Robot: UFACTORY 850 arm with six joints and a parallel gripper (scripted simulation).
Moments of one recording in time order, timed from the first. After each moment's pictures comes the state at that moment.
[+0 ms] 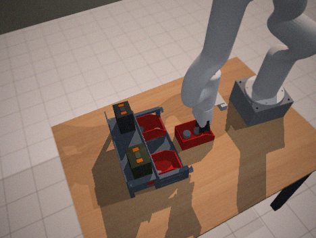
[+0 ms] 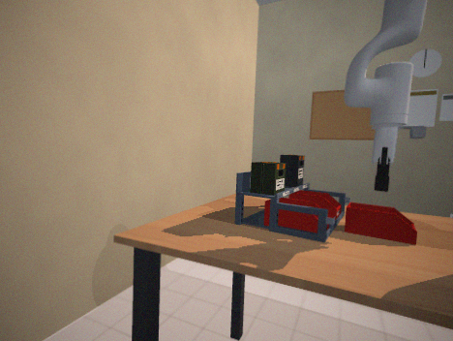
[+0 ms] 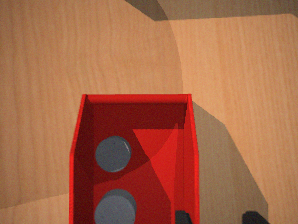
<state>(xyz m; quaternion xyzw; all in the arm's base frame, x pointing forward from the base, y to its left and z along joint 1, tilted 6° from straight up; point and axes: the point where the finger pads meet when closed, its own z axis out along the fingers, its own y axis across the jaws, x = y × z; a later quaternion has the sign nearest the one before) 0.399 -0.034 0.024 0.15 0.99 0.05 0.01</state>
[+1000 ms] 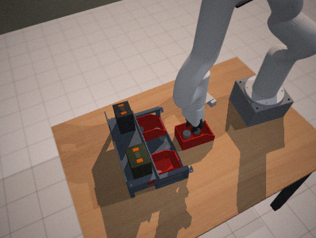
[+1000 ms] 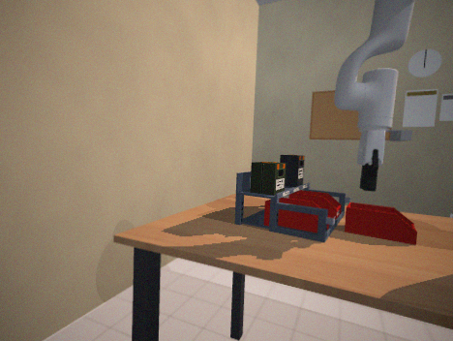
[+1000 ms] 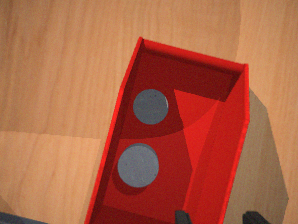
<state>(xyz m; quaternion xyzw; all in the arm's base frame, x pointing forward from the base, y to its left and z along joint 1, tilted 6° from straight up) 0.425 -0.062 0.017 0.03 1.00 0.05 0.03</state>
